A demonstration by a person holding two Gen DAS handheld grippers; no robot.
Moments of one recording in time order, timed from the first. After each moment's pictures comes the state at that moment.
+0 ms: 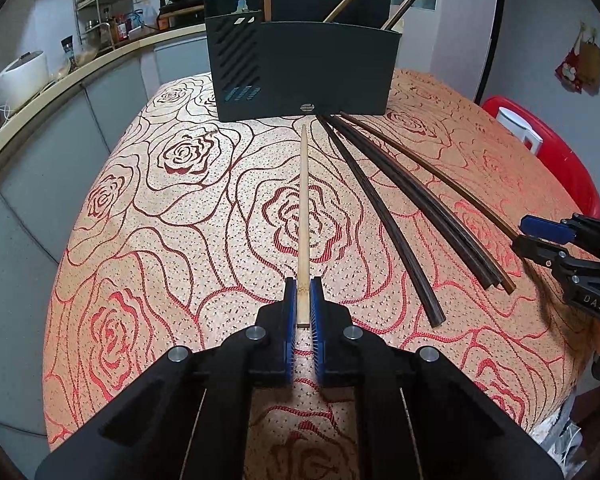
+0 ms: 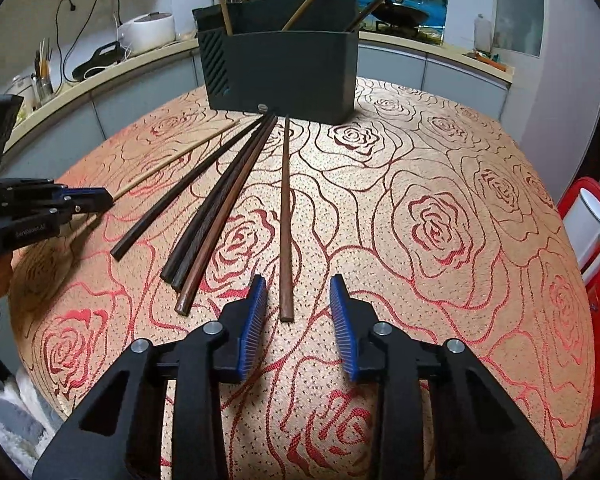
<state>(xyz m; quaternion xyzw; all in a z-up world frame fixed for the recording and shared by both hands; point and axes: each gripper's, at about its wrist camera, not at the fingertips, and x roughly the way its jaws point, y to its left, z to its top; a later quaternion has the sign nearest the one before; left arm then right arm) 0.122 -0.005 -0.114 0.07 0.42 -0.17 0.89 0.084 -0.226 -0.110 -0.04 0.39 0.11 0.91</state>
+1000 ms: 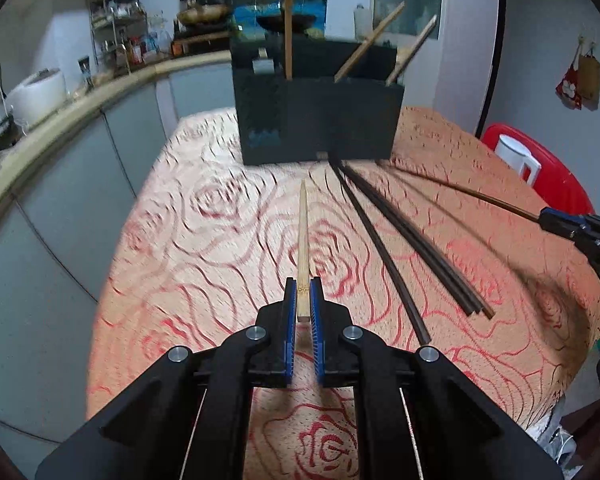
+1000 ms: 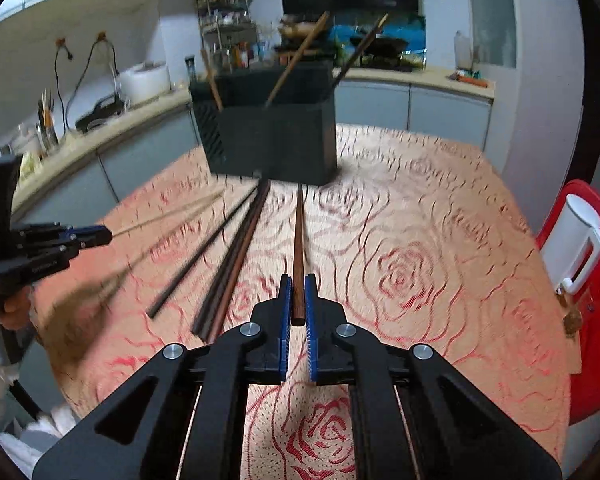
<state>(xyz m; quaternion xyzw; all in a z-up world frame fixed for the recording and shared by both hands) 0.107 0.013 -0.063 0.07 0.36 -0.15 0.92 0.067 -0.249 -0.049 0.02 0.33 0.11 0.94</state>
